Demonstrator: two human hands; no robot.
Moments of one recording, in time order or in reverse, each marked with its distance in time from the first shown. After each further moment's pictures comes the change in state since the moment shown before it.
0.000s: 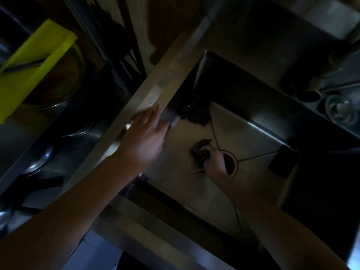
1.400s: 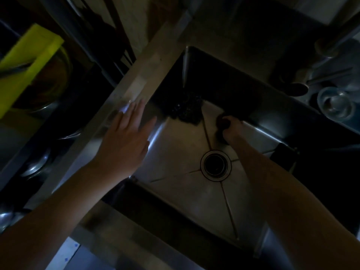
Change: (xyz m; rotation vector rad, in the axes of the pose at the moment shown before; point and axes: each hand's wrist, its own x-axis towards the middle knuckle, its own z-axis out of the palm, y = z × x) left_hand -0.001 0.021 -0.001 0.067 0.058 -0.061; right_hand 0.106 0.034 -0.091 -0.063 0.246 0.051
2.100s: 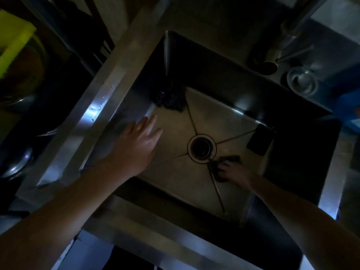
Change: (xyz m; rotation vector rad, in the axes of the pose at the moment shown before) left_hand -0.017 0.044 0.021 -0.042 -0.093 0.184; right_hand -0.140 0.141 -0.019 -1.159 -0.689 -0.928
